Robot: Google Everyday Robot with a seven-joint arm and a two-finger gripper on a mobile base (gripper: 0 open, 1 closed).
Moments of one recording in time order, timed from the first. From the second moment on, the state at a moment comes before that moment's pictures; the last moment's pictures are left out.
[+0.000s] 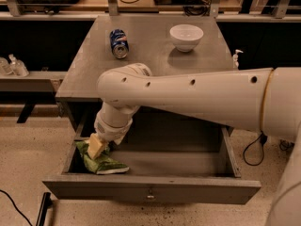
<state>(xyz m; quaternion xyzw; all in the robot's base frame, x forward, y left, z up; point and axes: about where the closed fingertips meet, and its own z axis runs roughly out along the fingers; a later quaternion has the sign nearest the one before) 0.498 0.132 0.696 -0.38 0.91 0.16 0.08</state>
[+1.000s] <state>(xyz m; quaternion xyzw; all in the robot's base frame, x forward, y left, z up) 0.487 0.171 0.676 -0.40 0.89 0.21 0.05</state>
